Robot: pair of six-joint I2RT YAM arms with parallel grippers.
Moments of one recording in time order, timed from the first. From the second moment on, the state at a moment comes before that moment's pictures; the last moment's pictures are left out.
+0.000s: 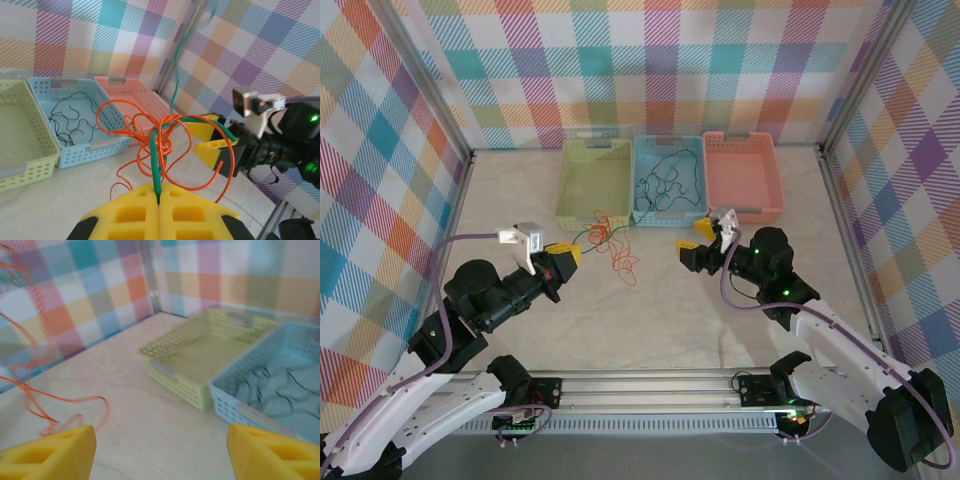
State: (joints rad) left arm -0.74 0.55 0.85 -0.42 0.01 -0.39; right arm 0.52 0.93 0.59 0.21 -0.43 0.09
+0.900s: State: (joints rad) left arm -0.74 0.59 0.83 -0.39 0.03 -0.40; right arm 0.70 1.22 0.70 0.54 -0.32 1.01
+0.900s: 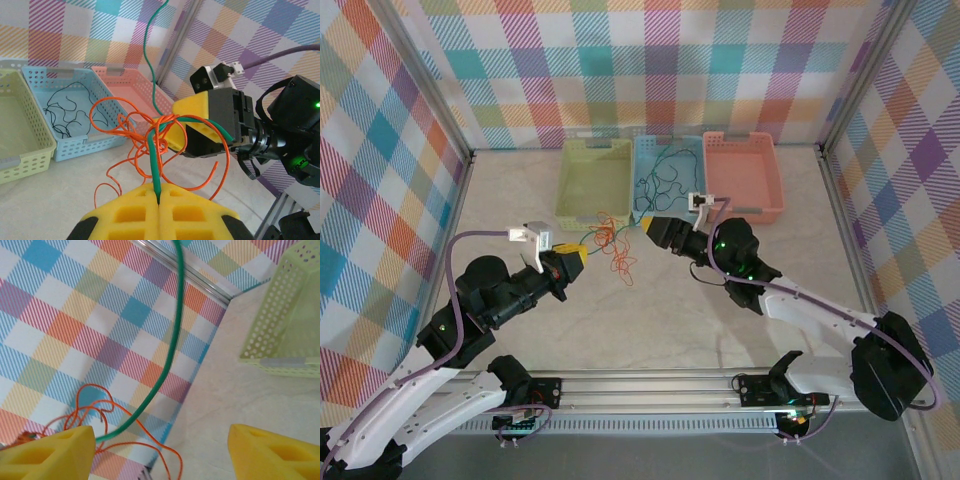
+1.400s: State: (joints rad) left arm -0.74 0.59 0.82 -0.39 0.04 -0.40; right arm 0.72 1.35 0.78 0.57 -0.32 1.21
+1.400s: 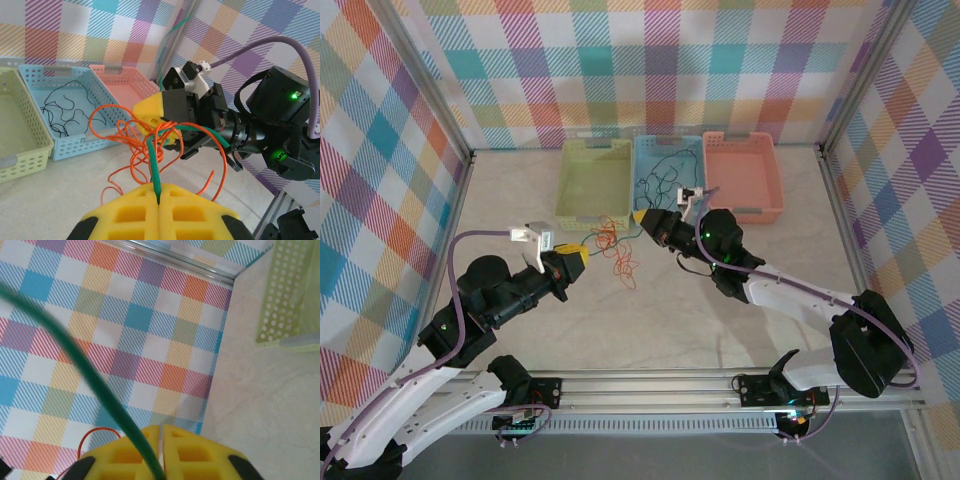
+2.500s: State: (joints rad) left arm -0.75 1.14 0.86 -0.48 0.23 -0.66; right arm 0.72 1.18 0.47 0.62 -0.33 0.21
